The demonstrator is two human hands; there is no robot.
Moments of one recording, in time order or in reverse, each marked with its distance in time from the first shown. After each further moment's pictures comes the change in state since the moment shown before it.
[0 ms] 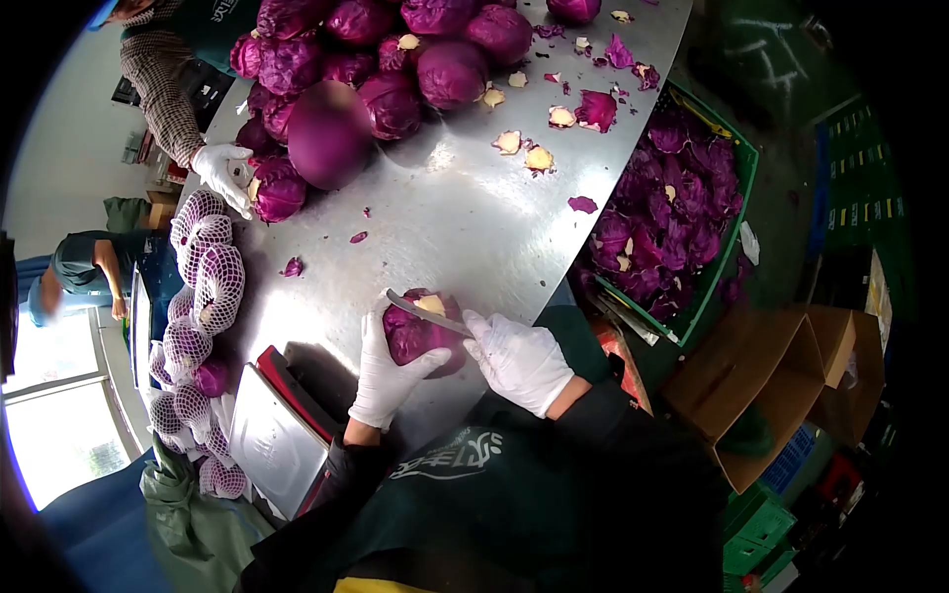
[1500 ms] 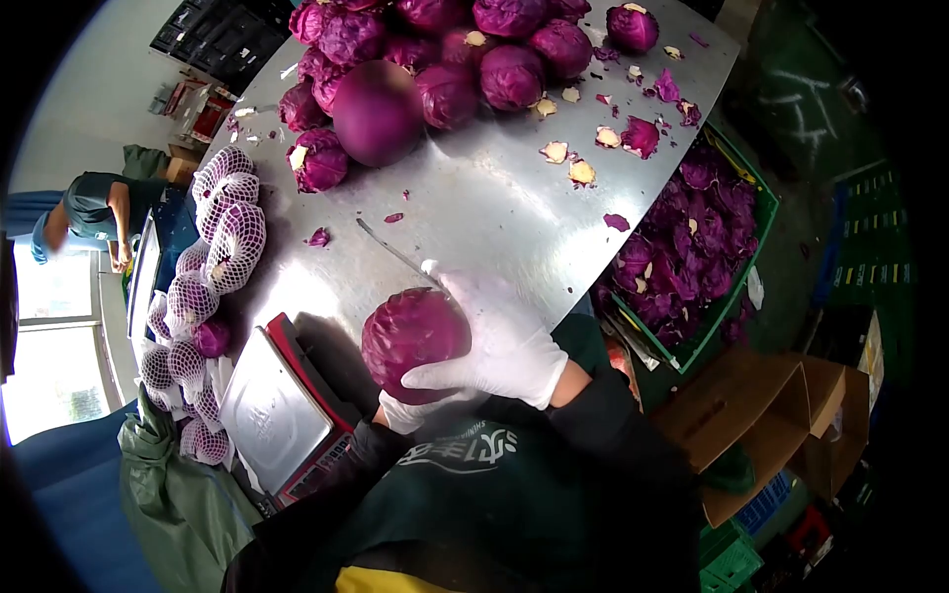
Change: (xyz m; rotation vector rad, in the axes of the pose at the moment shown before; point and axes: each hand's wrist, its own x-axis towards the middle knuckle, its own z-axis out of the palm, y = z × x) left_hand -0.030 0.006 0.001 -1.632 -0.360 -0.519; right_hand 0.068 -0.056 -0.044 0.603 -0.225 0.060
